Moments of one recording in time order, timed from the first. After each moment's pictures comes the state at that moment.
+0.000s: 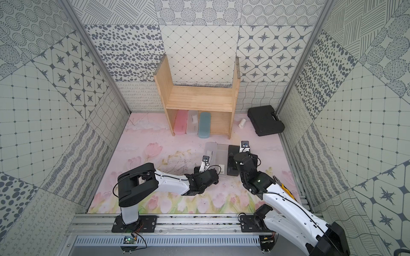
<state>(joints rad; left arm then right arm) -1.12 1.93 0.96 0.12 -0.70 -0.68 0.63 0.86 0.59 -0.33 0.57 0.35</state>
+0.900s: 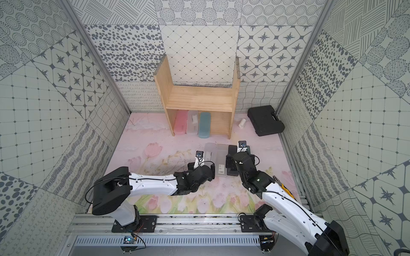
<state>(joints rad) -1.12 1.66 0.91 0.04 -0.69 -0.69 0.63 0.90 0.61 -0.33 0.45 0.35</state>
